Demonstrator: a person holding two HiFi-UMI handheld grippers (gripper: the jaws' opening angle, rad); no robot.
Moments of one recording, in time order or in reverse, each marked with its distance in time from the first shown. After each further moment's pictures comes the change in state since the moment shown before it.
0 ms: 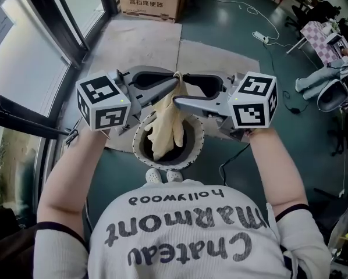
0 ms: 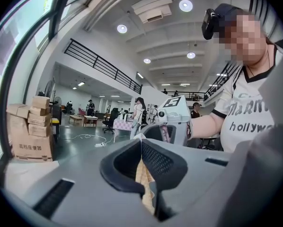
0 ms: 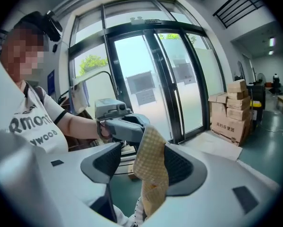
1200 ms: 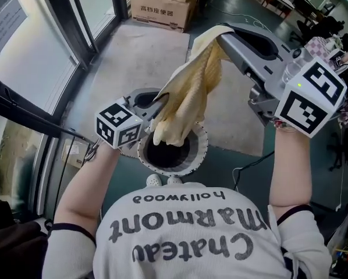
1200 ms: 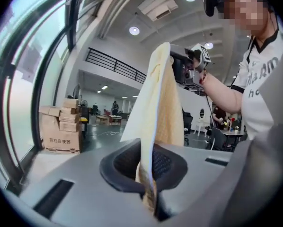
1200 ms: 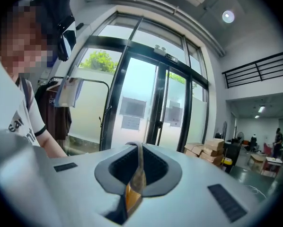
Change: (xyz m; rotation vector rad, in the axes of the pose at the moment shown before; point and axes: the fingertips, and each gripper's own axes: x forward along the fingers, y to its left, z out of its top) left arm -0.047 0.036 -0.075 -0.031 0.008 0.301; right arm -0.056 0.033 0.174 -0.353 -0.236 -0.328
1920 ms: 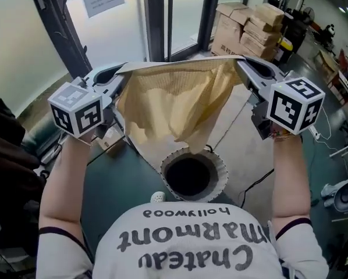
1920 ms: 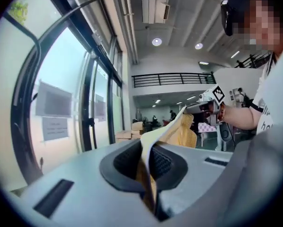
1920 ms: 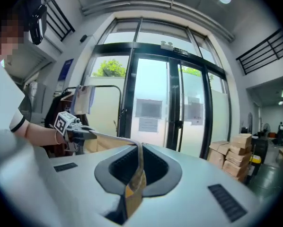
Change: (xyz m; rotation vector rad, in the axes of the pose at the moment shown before) left arm -0.242 0.000 0.150 0.105 -0.100 0.815; right arm 0.049 0.006 0.004 0.044 -0.049 0.273
